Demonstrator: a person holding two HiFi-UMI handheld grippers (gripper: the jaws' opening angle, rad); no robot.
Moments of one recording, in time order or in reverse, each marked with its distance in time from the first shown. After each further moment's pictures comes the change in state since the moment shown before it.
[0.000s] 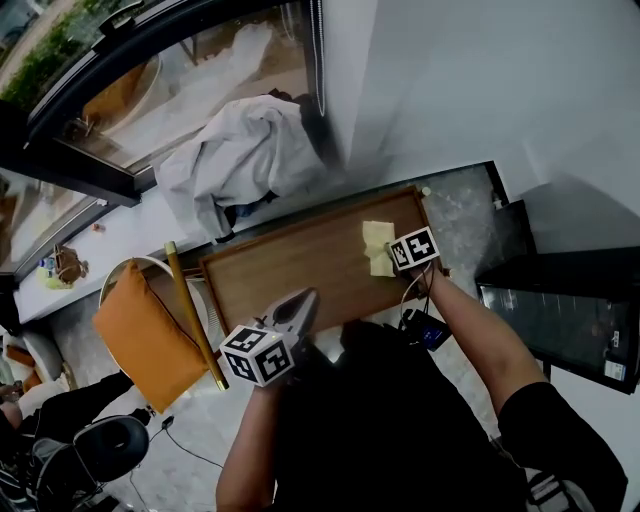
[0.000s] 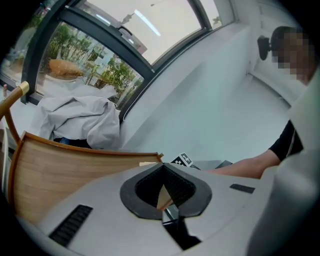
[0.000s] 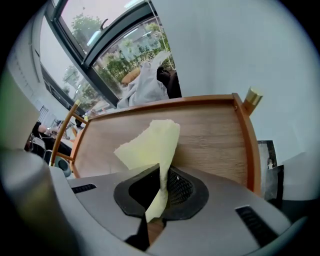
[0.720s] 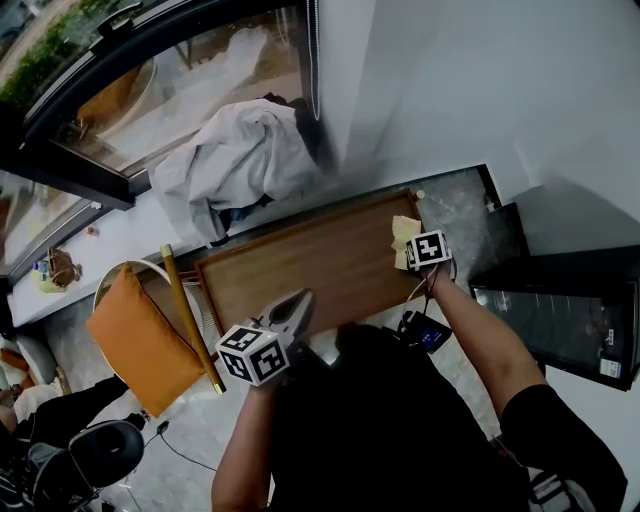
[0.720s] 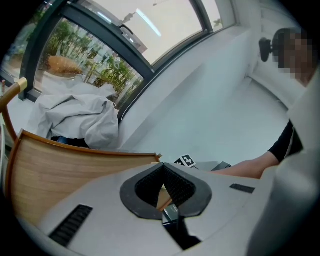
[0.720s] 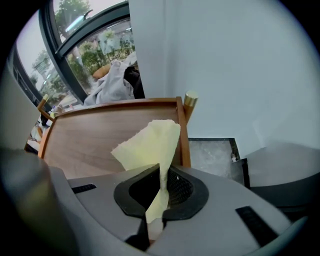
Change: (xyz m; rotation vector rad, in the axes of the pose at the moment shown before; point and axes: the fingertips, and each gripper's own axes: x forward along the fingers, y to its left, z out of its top) left arm 0.002 -0.001 0.001 -0.008 -0.003 -0.030; right arm -0.042 -0.087 -0.019 0.077 0.011 -0.353
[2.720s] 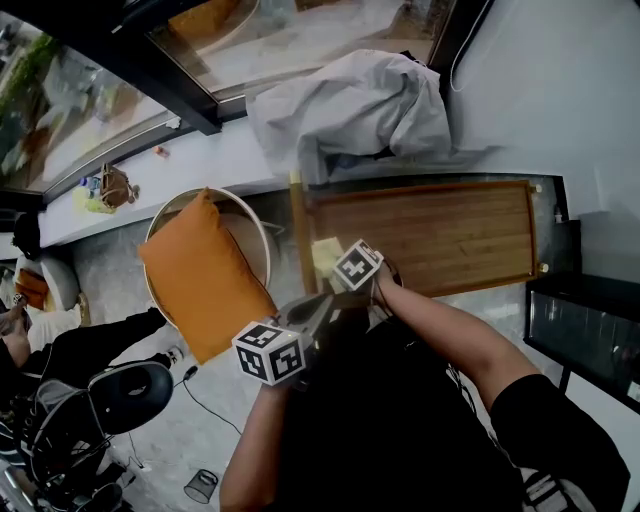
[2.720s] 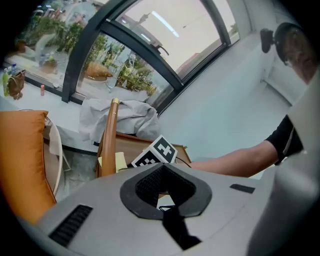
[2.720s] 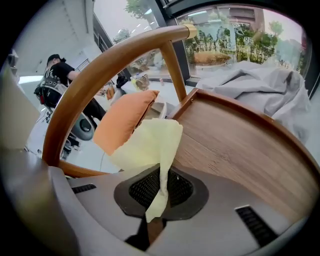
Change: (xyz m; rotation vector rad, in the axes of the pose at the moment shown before) left arm -0.230 0.129 -0.033 -0.098 0.052 0.175; right arm -0.011 0.558 -0.015 -0.628 0.053 0.557
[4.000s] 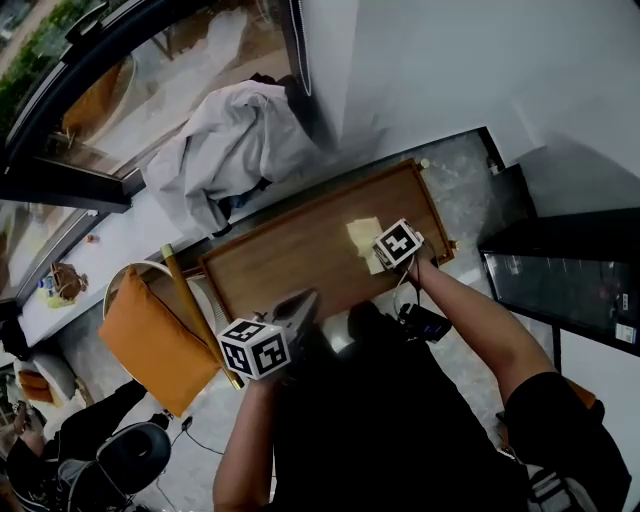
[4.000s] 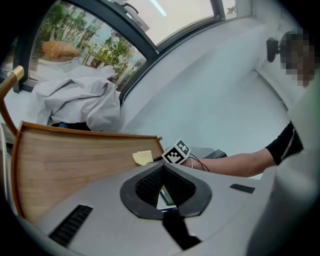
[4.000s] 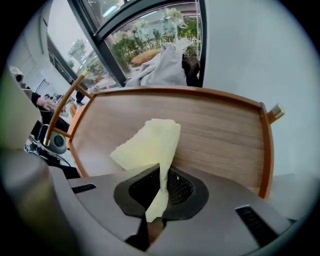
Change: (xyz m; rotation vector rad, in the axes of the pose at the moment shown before) left arm 0.191 -0.148 0.000 0.072 0.164 -0.194; right arm -0.185 -0.281 -0.238 0.363 0.021 -0.255
